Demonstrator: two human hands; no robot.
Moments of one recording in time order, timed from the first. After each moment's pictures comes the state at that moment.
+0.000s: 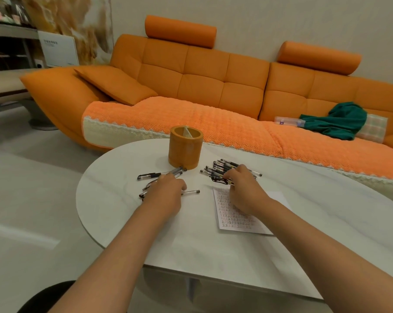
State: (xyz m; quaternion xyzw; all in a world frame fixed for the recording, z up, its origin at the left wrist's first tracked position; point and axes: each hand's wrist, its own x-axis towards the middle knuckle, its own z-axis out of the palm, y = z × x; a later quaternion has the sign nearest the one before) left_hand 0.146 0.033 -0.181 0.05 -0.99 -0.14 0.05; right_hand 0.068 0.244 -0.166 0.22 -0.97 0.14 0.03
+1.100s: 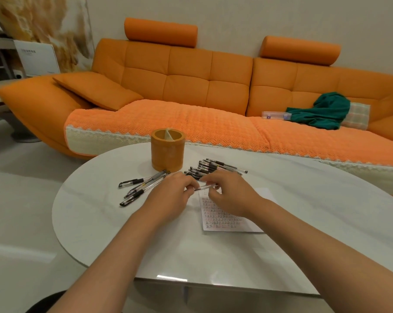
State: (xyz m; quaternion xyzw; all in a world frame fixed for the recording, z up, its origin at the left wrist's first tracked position) left_hand 0.136 0.073 -0.165 -0.07 -0.95 -0.28 0.12; right_hand 0.085 0.259 -0.150 0.33 -0.92 0.20 0.07
